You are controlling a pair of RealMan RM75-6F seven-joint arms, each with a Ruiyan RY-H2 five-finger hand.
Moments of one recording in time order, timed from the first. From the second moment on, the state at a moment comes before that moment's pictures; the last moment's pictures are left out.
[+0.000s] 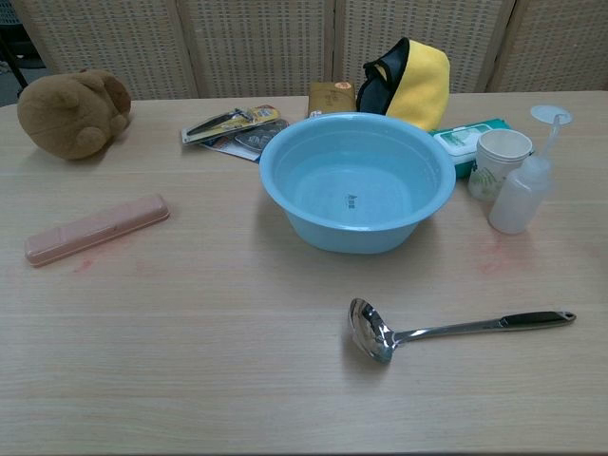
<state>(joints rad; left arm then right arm) -0.01 -1.01 0.05 -1.65 1.70 1.65 -0.27 0.00 -1.10 0.06 -1.82 -1.62 1.61 -0.19</state>
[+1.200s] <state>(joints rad) -0.02 -1.01 0.03 -1.66 1.65 1.61 -0.27 0.20 -1.28 0.02 -1.70 -1.49 1.19 -0.34</state>
